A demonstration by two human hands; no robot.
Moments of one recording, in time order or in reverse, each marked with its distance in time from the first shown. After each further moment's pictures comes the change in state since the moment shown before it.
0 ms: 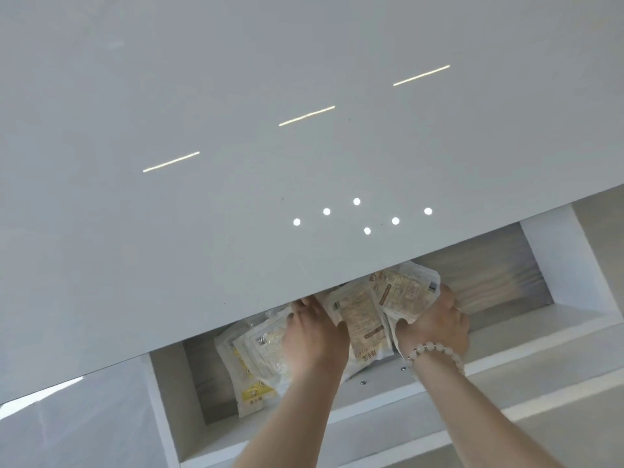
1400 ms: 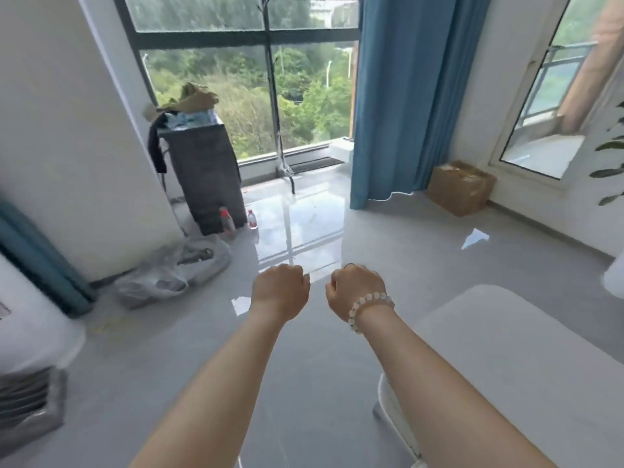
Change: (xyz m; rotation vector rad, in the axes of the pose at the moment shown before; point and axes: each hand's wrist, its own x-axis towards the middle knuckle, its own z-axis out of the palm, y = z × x) left_hand -0.592 -0.402 -0.322 -0.271 0.969 -0.755; right_hand -0.766 -0.151 -0.178 -0.747 0.125 -2.291
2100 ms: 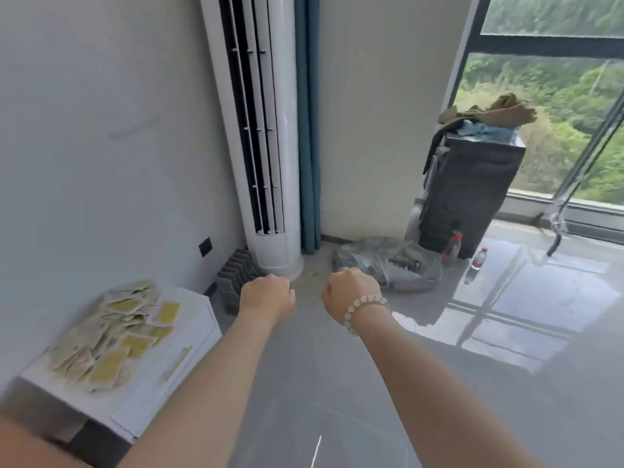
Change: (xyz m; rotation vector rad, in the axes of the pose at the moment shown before) left_hand -0.167 -0.435 -0.028 0.110 -0.058 -0.869; right_hand 0.068 -0.466 0.054 -0.027 -0.128 -0.877
